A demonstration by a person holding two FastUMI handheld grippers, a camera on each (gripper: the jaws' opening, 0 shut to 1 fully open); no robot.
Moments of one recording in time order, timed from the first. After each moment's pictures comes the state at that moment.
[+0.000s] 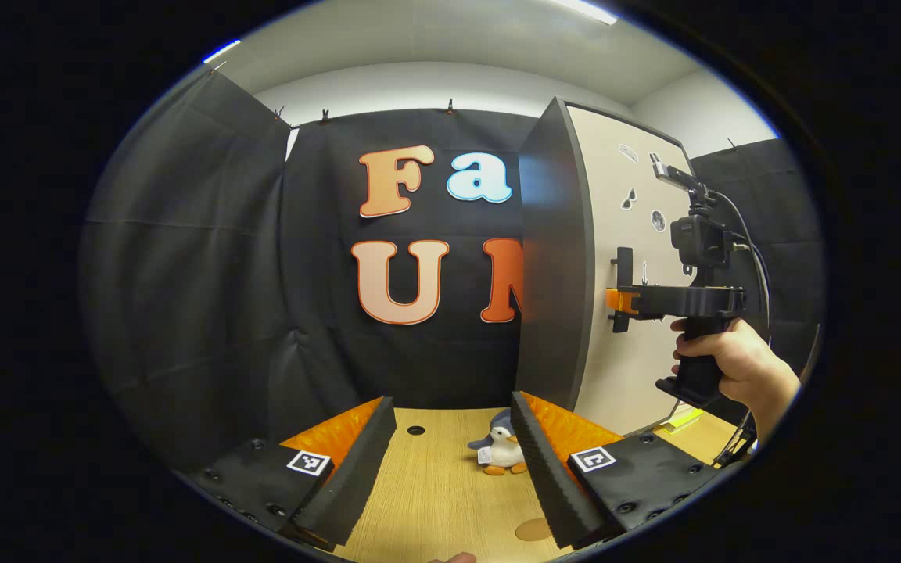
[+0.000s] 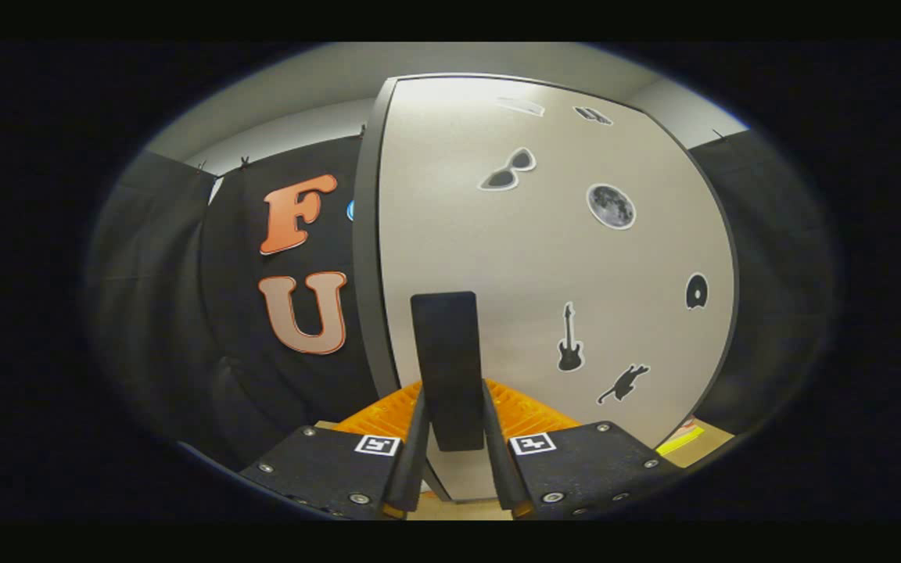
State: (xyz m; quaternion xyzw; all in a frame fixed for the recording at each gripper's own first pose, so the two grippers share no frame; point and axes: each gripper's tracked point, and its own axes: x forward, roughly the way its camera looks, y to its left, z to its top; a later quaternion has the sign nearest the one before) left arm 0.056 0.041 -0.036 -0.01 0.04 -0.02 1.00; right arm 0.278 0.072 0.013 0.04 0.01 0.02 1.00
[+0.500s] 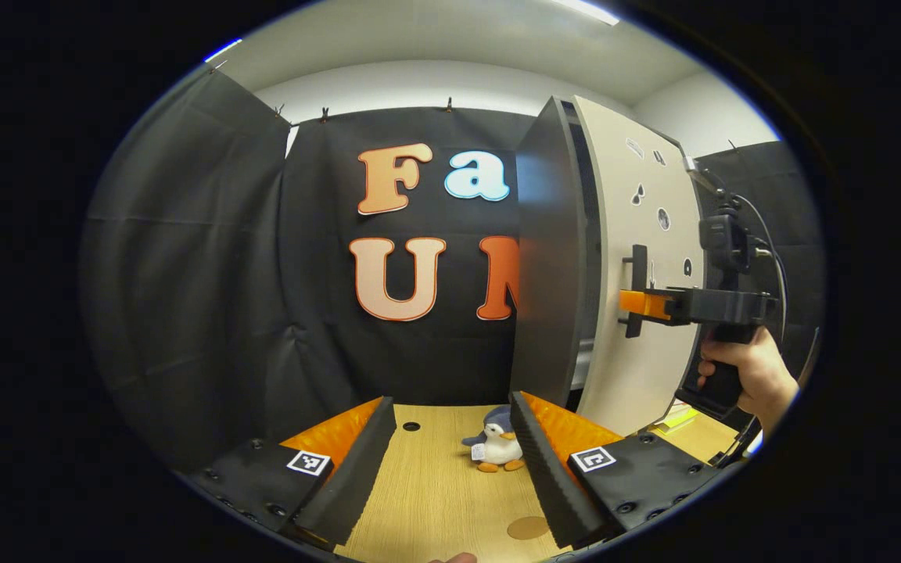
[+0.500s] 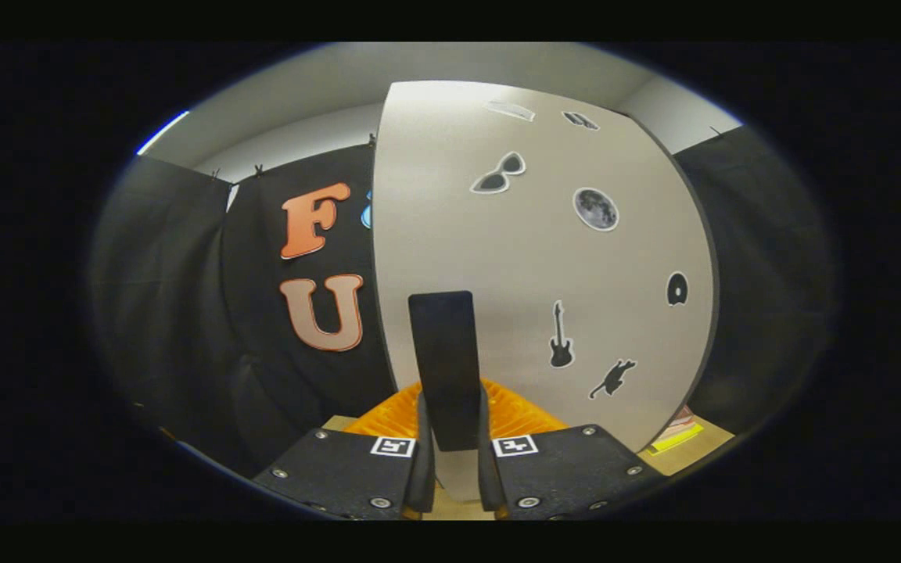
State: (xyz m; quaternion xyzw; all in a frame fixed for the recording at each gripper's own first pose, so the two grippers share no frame) left arm 0.077 0.035 -0.033 -0.01 0.04 -0.02 1.00; right arm 0.215 0.058 0.014 0.04 0.00 0.05 1.00
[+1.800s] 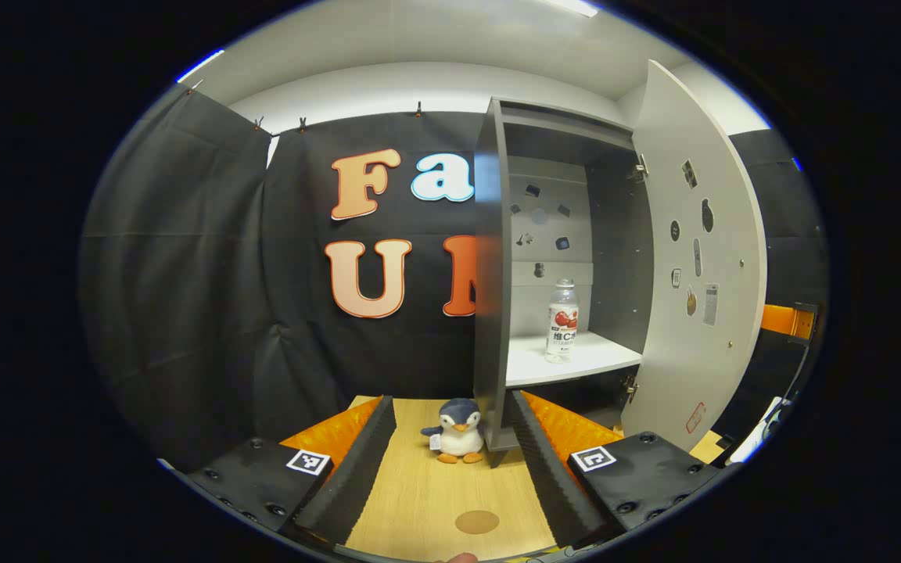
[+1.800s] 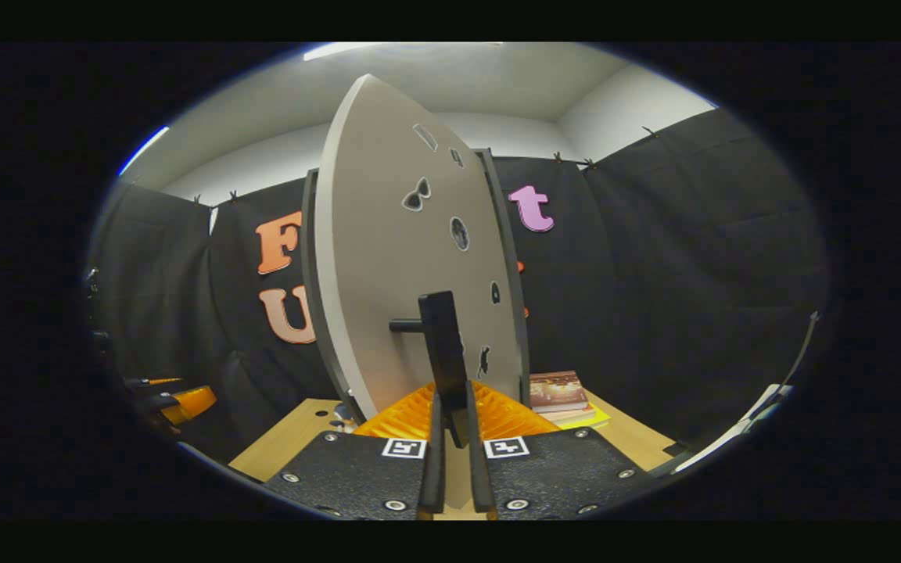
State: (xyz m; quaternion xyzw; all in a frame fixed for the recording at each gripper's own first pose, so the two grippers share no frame) left arm 0.013 -0.089 -0.032 0.00 0.04 -0.03 1.00; right arm 0.002 -0.160 0.010 0.04 0.01 -0.01 1.00
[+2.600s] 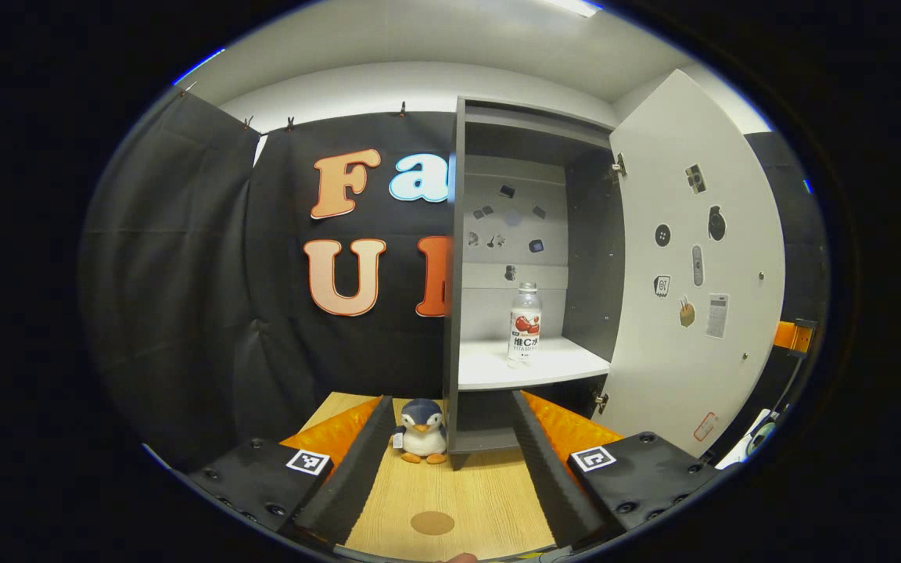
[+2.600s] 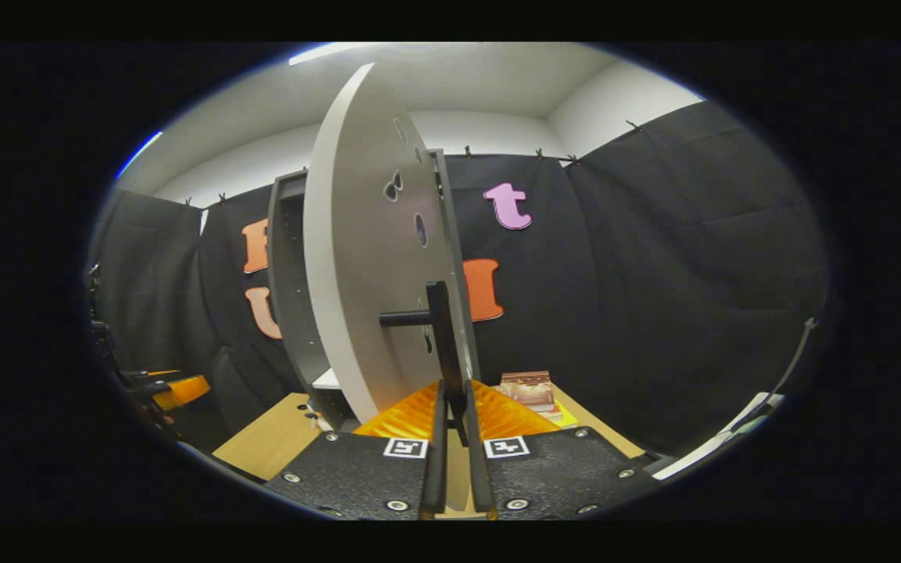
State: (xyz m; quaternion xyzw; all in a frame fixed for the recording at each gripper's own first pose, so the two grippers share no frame) left arm 0.005 -0.163 -0.029 -0.01 0.04 -0.04 1.00; right arm -0.011 -0.254 0.005 0.05 0.01 -0.01 1.00
